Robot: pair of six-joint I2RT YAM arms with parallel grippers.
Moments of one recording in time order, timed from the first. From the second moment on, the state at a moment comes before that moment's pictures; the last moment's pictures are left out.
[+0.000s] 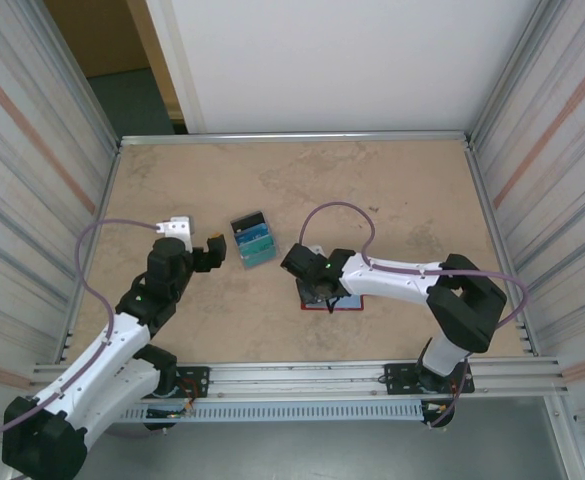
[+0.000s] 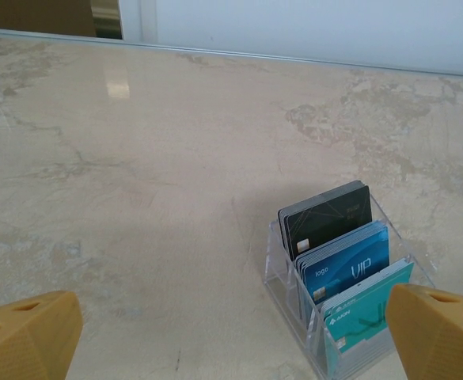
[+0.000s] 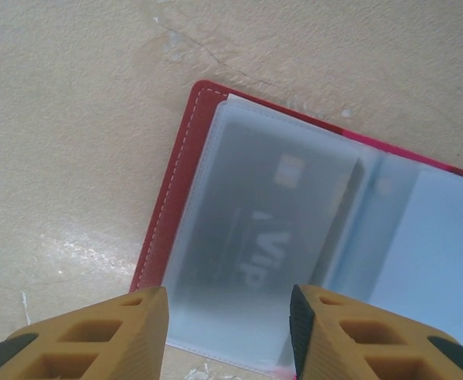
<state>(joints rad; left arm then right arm) -0.42 0.77 0.46 -0.12 -0.28 -0.27 1.01 1.63 1.00 -0.66 0.23 0.68</state>
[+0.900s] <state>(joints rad) -0.42 0.80 0.46 -0.09 -0.25 -0.28 1.00 1.66 0.93 -0.57 0.17 0.73</state>
